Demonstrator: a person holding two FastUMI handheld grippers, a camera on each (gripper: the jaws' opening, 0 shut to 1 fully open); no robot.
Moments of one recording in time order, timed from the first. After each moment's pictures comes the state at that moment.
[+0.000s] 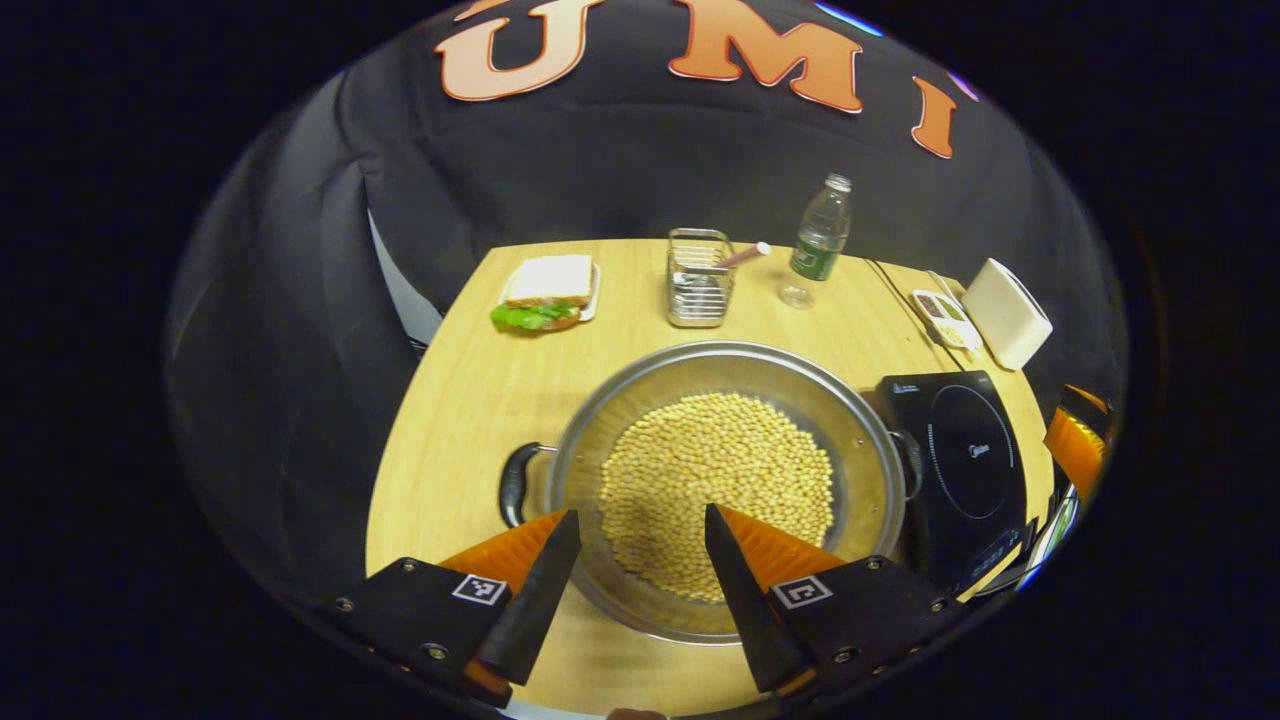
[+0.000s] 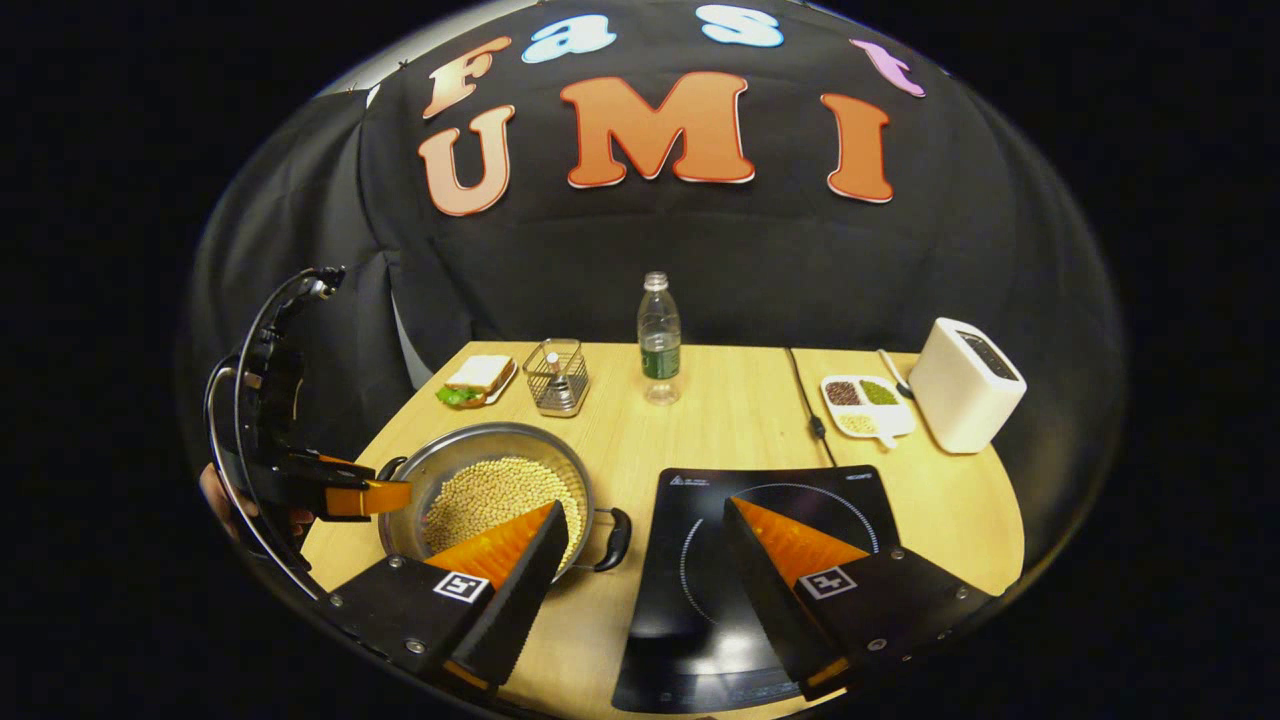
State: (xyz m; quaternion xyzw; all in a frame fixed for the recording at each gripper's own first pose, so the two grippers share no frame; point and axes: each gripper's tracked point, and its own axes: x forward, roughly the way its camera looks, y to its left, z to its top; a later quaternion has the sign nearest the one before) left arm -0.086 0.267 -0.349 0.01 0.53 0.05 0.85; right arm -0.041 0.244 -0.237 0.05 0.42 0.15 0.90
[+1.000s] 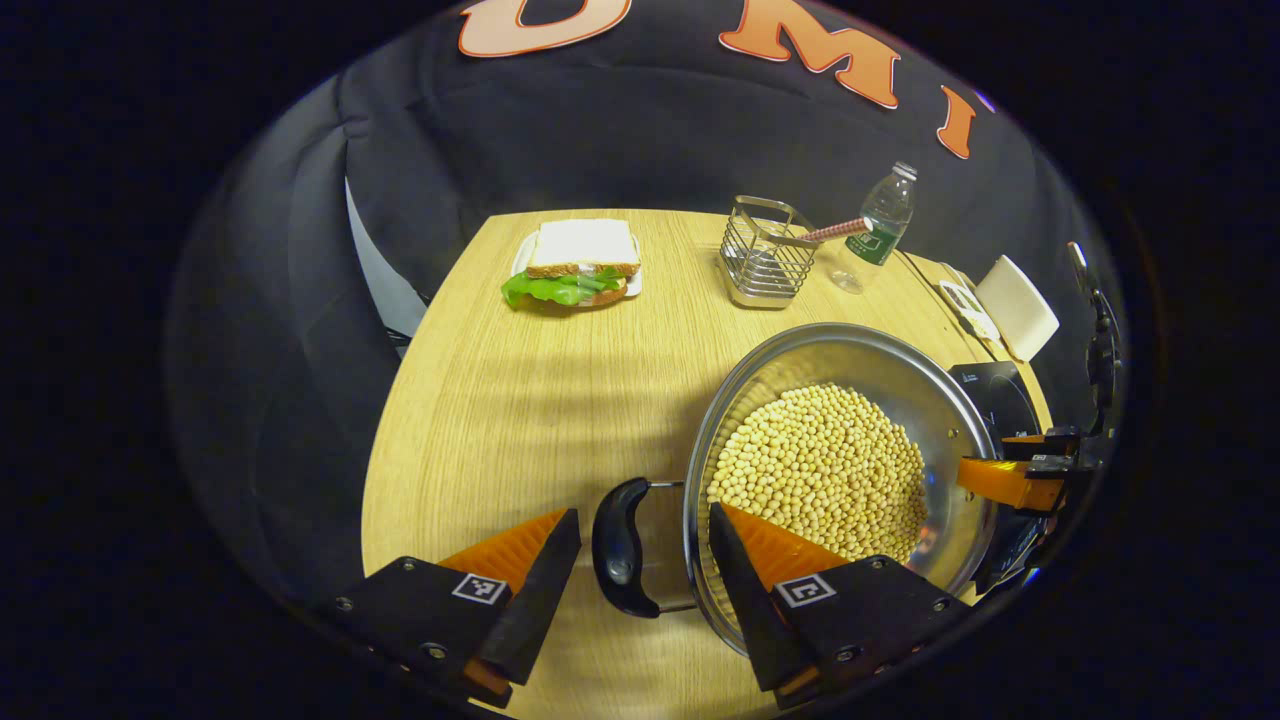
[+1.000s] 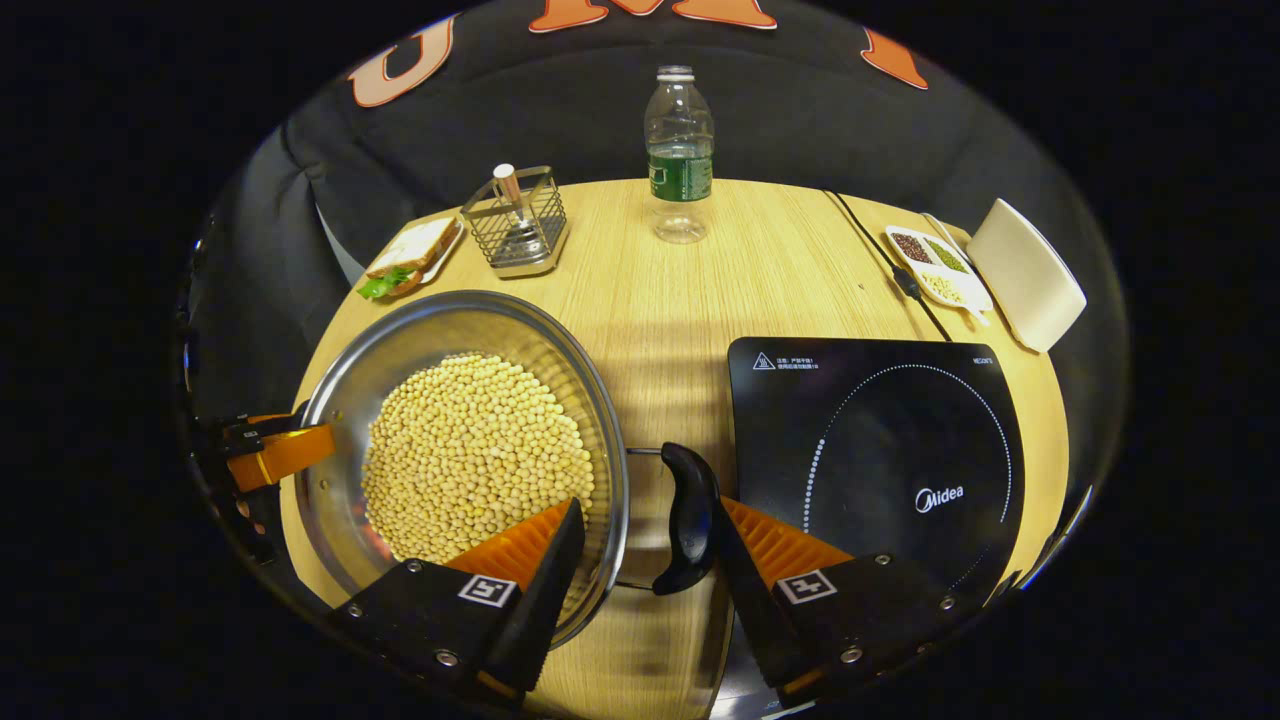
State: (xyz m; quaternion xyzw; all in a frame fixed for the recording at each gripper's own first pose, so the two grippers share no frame) left arm -0.070 0.331 -0.428 -0.03 0.55 0.00 0.83; right arm -0.053 0.305 -0.380 0.02 0.60 0.10 0.79
